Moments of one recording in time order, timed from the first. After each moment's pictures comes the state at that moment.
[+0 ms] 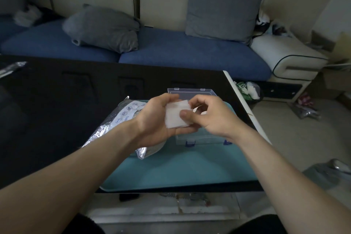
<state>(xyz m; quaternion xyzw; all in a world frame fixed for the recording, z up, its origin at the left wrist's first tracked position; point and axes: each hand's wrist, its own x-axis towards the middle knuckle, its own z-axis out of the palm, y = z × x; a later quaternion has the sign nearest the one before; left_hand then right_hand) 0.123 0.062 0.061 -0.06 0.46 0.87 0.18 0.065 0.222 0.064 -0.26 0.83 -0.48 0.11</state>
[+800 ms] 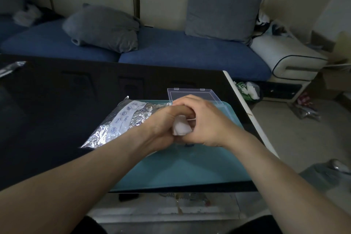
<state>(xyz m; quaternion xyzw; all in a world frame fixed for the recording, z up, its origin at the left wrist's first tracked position) 0.119 0.084 0.053 -0.08 0.49 0.86 0.15 0.071 0.213 0.059 -0.41 0.84 -0.34 0.04</state>
